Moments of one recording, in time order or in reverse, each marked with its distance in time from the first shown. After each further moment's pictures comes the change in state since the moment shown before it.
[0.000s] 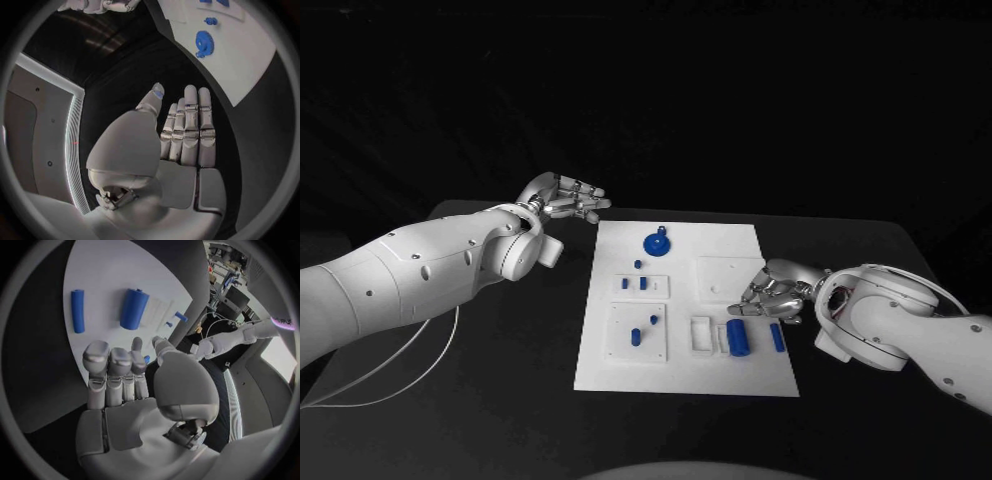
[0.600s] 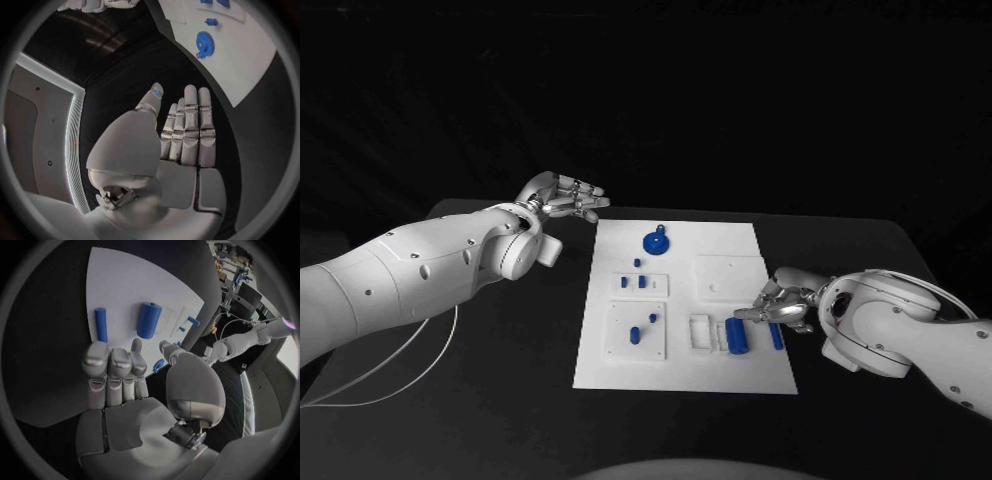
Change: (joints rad) left arm -0.003 0.000 0.000 -0.002 0.002 0.004 0.001; left_hand 0.000 0.000 -0.021 0.012 0.014 -0.003 0.003 0.000 0.000 0.000 0.000 0.000 0.000 -0.007 0.000 0.007 0.015 0.000 0.005 -0.002 0.000 -0.049; right arm -0.011 -0.020 -0.007 0.048 0.000 0.012 -0.194; right_hand -0.186 -0.127 0.298 0.027 -0.257 -0.037 0.011 0.000 0.083 0.009 0.002 0.007 0.029 0.000 0.000 0.011 0.021 0.000 0.000 0.000 0.025 0.013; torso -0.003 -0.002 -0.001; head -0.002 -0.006
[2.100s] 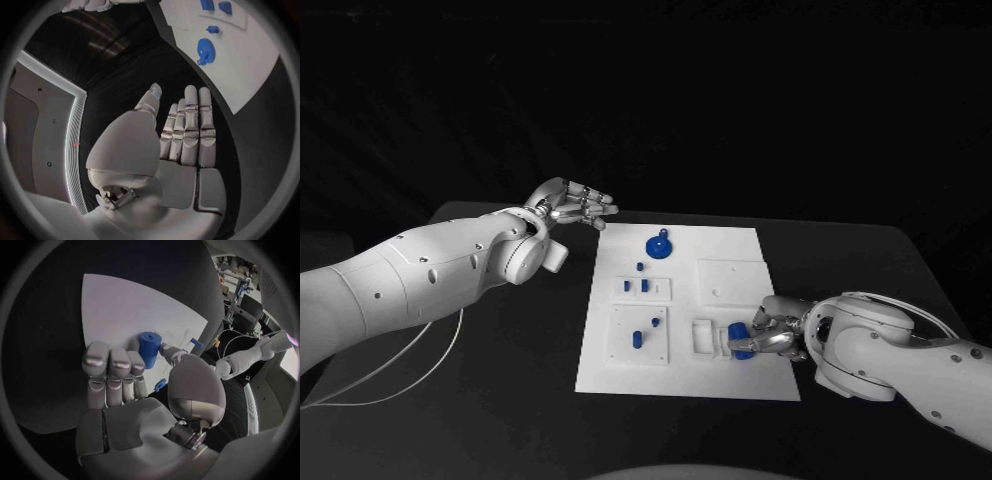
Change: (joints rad) left arm -0.001 0.006 -0.003 0.002 -0.024 0.037 0.000; left_hand -0.012 -0.004 -0.016 0.016 0.023 -0.006 0.001 0.000 0.000 -0.027 0.009 0.000 0.000 -0.009 0.009 -0.004 -0.003 0.000 0.007 0.007 0.000 -0.064; right arm 0.003 0.048 -0.075 -0.003 -0.046 0.060 -0.053; right_hand 0.010 0.031 0.099 -0.057 0.183 -0.027 0.005 0.001 -0.022 -0.009 0.010 -0.014 0.009 0.006 0.002 -0.008 0.021 -0.001 0.000 0.000 0.000 0.004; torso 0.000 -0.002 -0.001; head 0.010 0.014
